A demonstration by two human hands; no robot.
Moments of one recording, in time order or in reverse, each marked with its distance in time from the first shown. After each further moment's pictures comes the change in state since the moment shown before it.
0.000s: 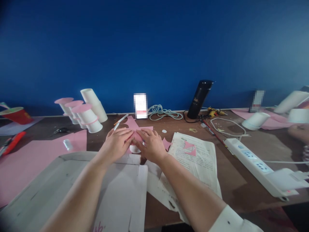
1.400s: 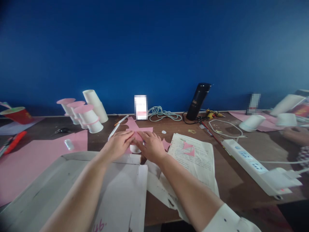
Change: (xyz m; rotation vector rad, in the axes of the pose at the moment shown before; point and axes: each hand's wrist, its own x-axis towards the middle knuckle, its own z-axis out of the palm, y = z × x) left_hand 0.002 -0.009 0.008 -0.132 -0.039 -0.054; right_hand -0.001 -0.004 0.000 -0.039 -0.031 0.052
